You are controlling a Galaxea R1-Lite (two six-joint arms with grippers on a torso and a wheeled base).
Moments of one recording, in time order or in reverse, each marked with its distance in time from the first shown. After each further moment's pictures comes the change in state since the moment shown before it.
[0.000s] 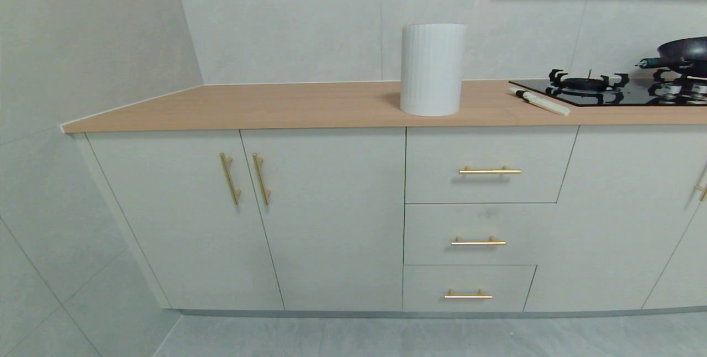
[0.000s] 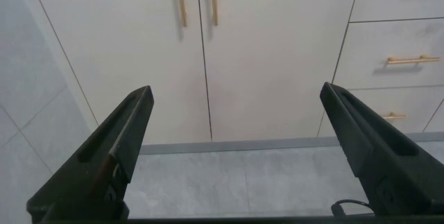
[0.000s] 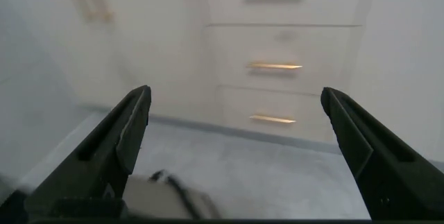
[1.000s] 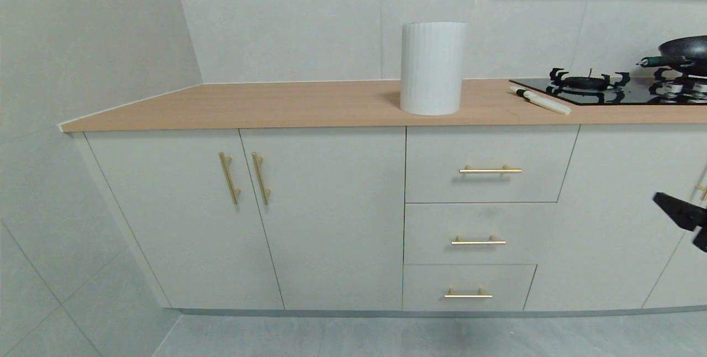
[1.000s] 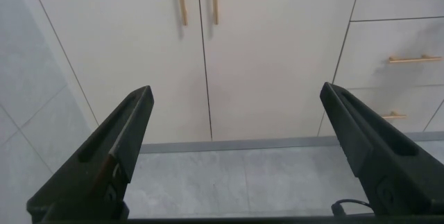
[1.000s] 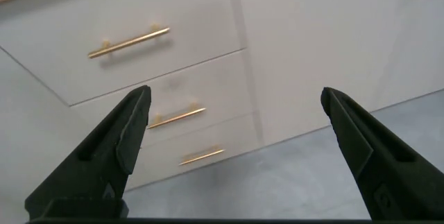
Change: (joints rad) left arm 0.000 0.000 0.000 0.000 0.000 0.001; right arm -0.018 1.017 -0.066 -0.844 -0.472 0.116
